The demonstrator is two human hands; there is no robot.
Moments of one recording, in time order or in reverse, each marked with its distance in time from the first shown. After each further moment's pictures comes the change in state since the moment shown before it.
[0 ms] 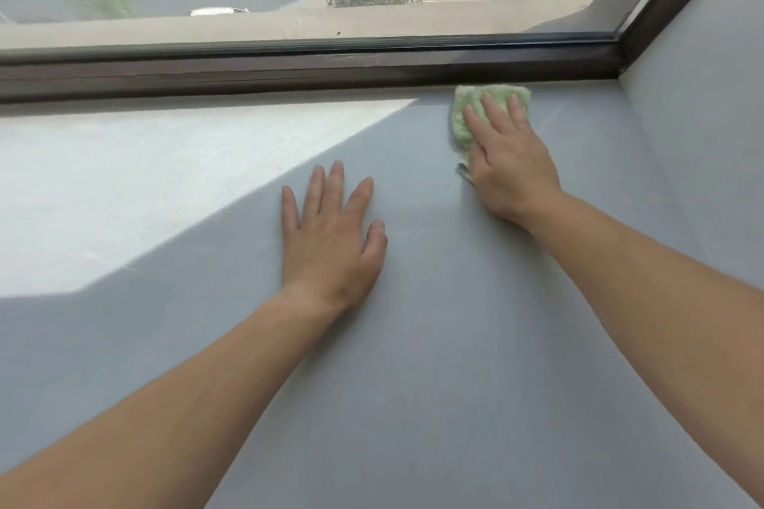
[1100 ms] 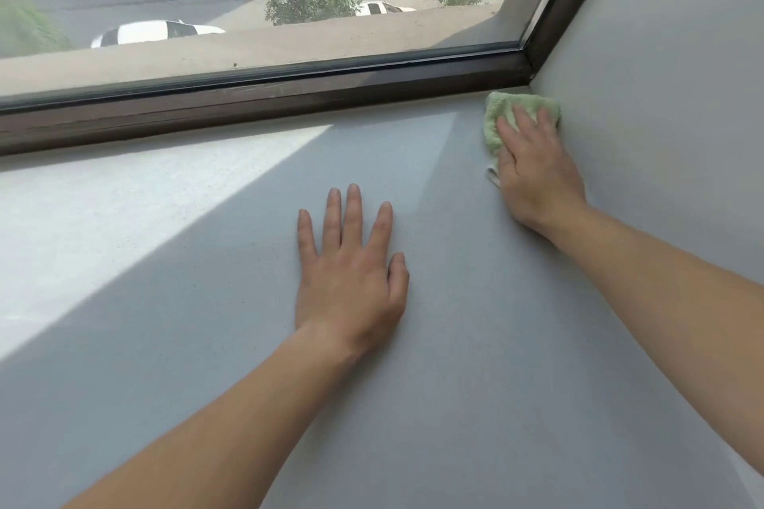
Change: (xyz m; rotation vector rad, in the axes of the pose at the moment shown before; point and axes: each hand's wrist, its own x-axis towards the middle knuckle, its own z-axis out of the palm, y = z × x) left_hand 0.022 0.082 0.030 0.069 -0.064 0.175; right_hand -0.006 0.114 -0.020 0.005 0.133 0.195
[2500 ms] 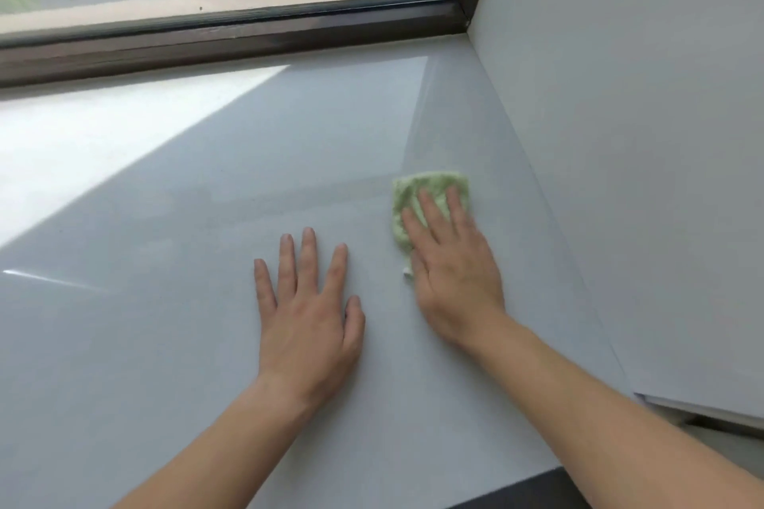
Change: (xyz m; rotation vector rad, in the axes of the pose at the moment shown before) left_hand -0.158 0.042 0.030 -0.004 0.025 -0.054; right_hand -0.230 -0.021 0.016 0.003 -0.022 -0.228
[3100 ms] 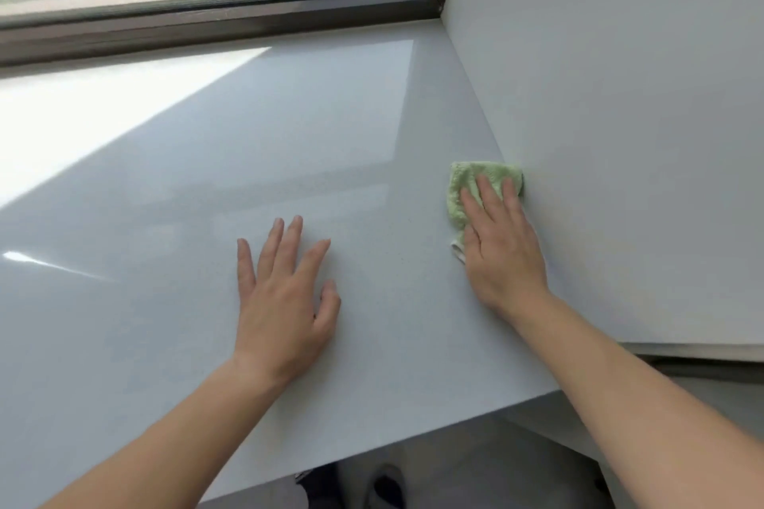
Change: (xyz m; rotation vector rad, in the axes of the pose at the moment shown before) left_hand -0.038 0.017 -0.006 -0.127 0.075 0.044; right_hand -0.051 0.079 -0.021 0.065 -0.029 0.197
